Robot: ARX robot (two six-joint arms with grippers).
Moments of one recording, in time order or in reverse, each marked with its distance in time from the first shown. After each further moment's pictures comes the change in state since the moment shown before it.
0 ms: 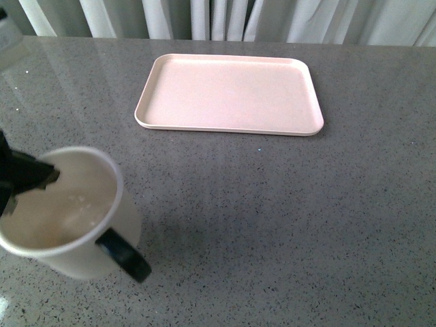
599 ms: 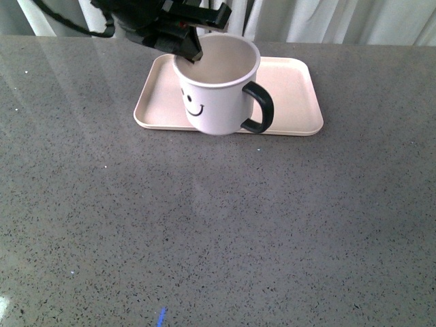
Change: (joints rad) left arm -0.186 0.597 0.831 -0.143 -0.018 -0.081; right arm 0.000 0.000 0.000 0.000 0.000 0.000
